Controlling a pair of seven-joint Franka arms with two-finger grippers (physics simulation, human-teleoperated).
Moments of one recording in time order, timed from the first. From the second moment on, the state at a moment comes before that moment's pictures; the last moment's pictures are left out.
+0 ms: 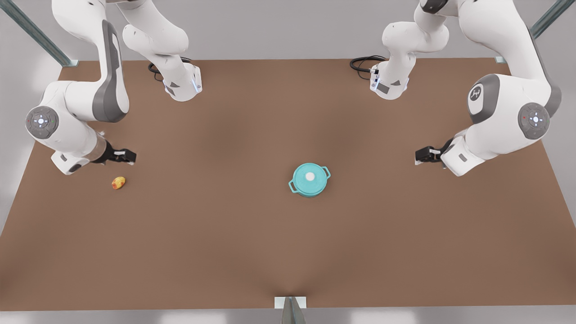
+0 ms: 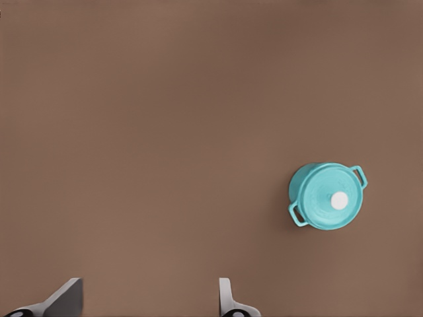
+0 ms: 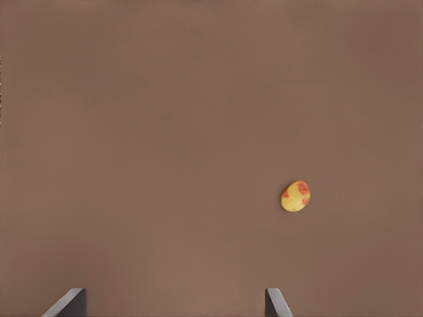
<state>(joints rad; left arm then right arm) -0.09 0.20 -0.01 -1.46 -0.14 1.56 0.01 -0.12 0.05 0.11 -1.82 -0.07 1.76 0.00</state>
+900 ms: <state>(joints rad) -0.61 0.56 -0.08 -1.60 0.06 2.14 -0.67 -0.37 0.20 0.09 -2.24 -0.08 2.45 0.18</state>
